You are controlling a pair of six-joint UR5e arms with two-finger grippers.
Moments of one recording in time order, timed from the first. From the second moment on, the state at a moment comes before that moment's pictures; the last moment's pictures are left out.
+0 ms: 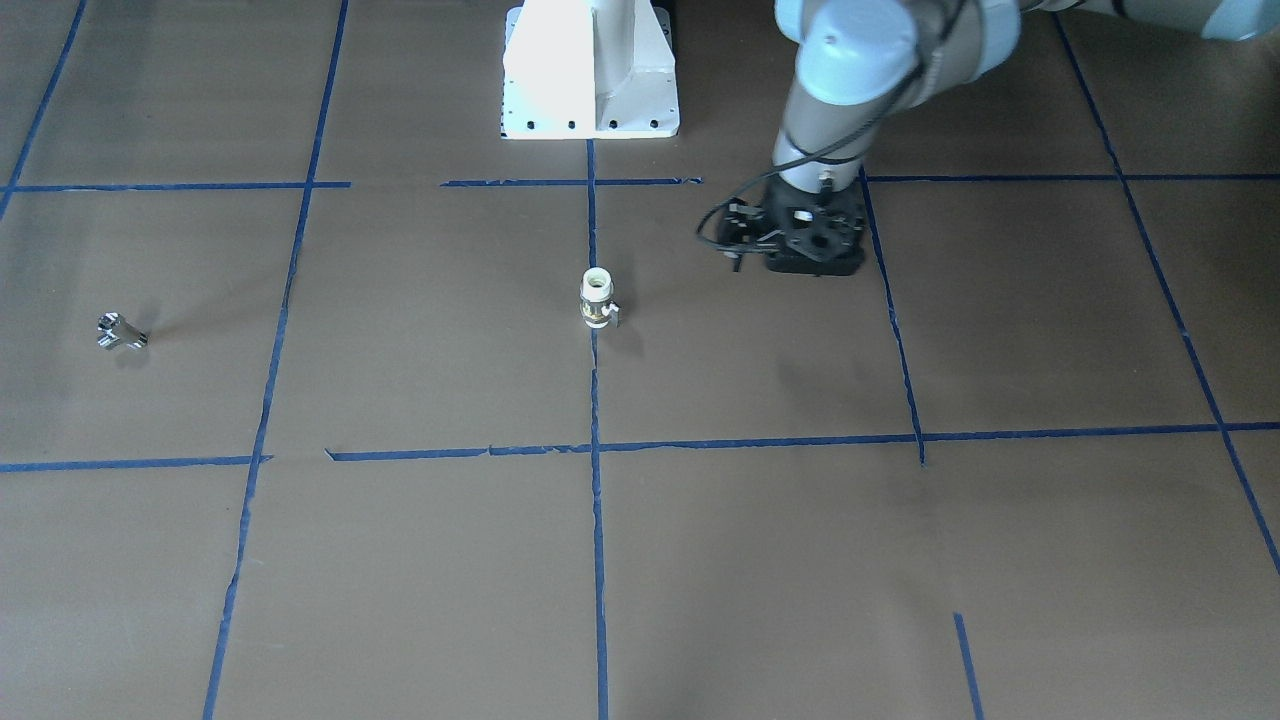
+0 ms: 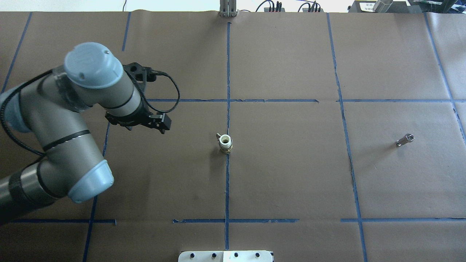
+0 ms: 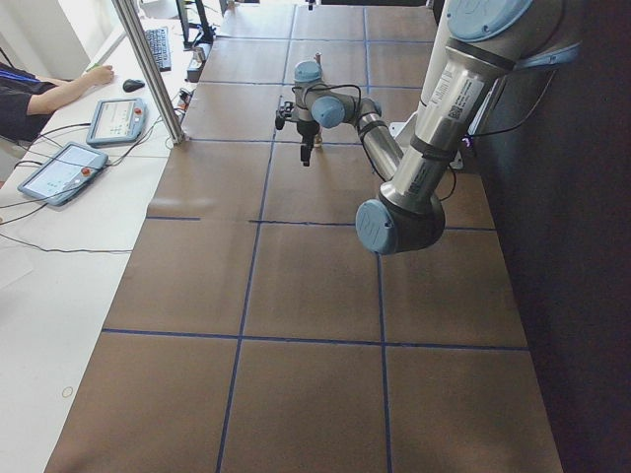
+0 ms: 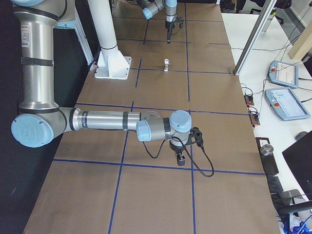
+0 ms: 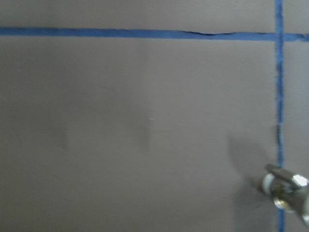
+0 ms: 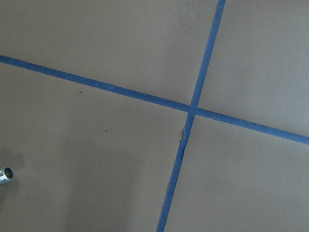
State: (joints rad) left arm -0.73 -2.01 -1.90 -1.45 -2.03 -0.85; right arm 1.49 -1.62 1.62 -1.41 2.34 -0.09
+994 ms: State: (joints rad) left arm -1.50 -1.45 -1.82 -1.46 -2.34 0.12; right arm 1.43 -1.55 1.65 -1.41 2.37 0.11
